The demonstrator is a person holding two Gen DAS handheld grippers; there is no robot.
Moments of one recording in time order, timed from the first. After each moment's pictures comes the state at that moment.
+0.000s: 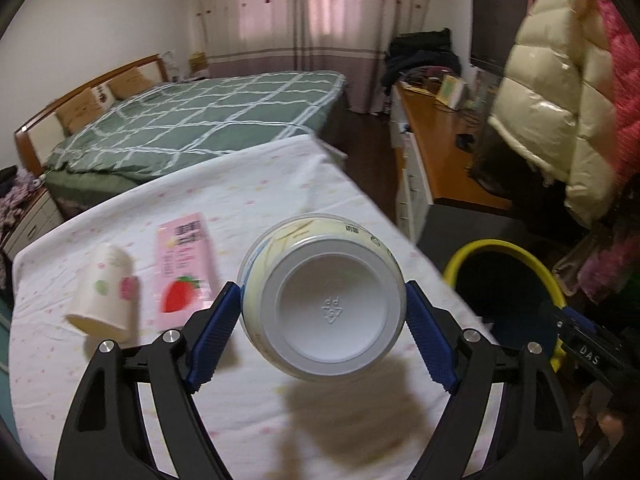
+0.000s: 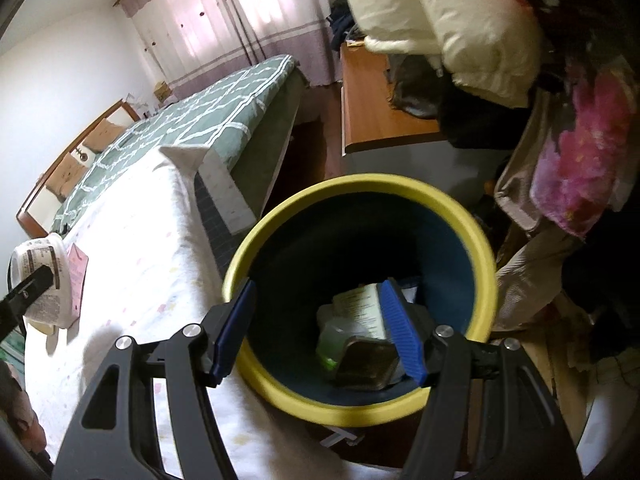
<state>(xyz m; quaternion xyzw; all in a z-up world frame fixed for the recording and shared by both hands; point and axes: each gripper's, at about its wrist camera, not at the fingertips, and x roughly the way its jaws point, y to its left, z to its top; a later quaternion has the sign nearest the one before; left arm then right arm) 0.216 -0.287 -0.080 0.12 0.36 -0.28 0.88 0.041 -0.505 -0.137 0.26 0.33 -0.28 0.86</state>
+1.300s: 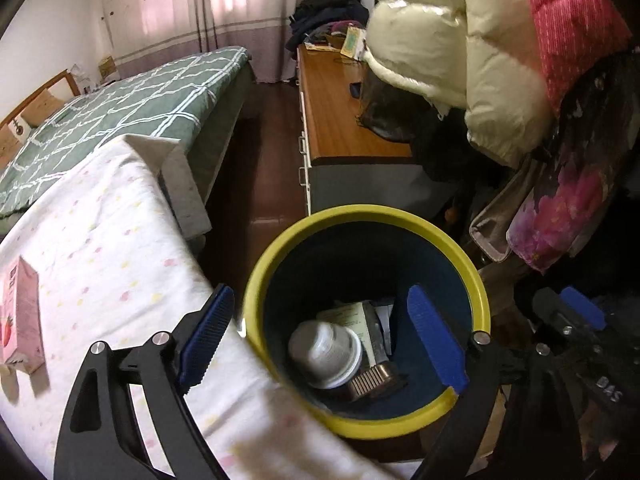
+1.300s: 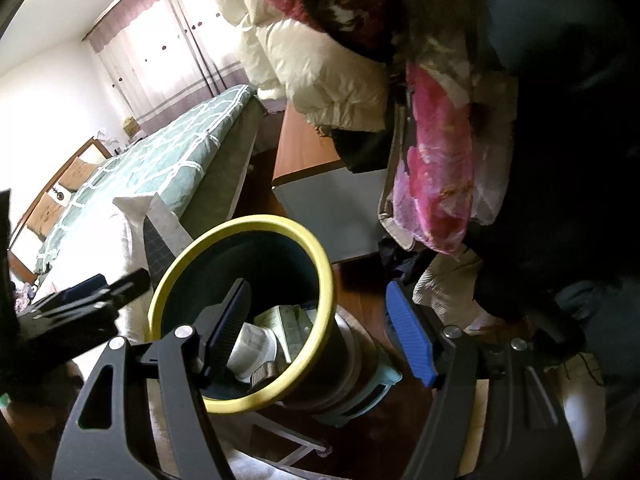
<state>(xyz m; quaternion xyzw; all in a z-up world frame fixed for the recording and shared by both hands) 0.145 -0.456 -0.114 0.17 0.39 -0.40 0.81 -0.050 -0.569 -0.123 0.28 0.30 -0.33 0.85</state>
